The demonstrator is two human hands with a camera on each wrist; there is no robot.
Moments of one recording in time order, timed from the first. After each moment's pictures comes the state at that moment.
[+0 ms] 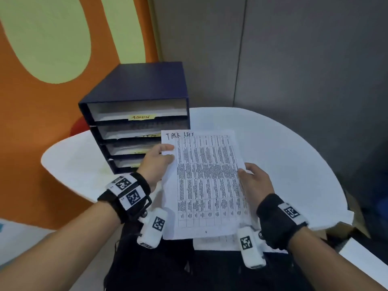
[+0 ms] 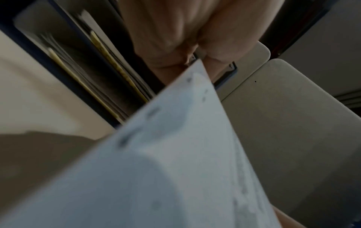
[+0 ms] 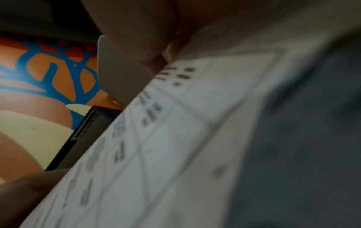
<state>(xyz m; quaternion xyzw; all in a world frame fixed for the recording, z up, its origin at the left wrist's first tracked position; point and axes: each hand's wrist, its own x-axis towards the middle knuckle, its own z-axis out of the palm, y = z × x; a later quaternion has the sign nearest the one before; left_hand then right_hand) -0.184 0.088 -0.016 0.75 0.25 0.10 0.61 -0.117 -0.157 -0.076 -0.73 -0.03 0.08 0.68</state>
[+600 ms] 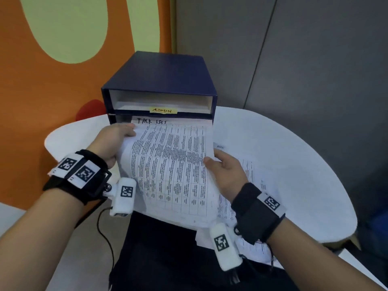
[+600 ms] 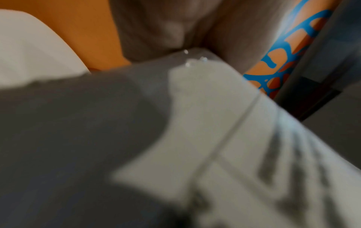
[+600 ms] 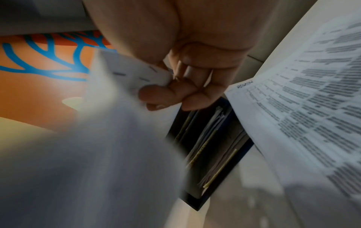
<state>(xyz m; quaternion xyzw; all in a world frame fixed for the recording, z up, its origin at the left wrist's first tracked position) -0.214 0.214 0.021 0.67 0.31 0.15 0.66 -0.156 -0.050 -0.018 -0.72 -0.17 0.16 0.65</state>
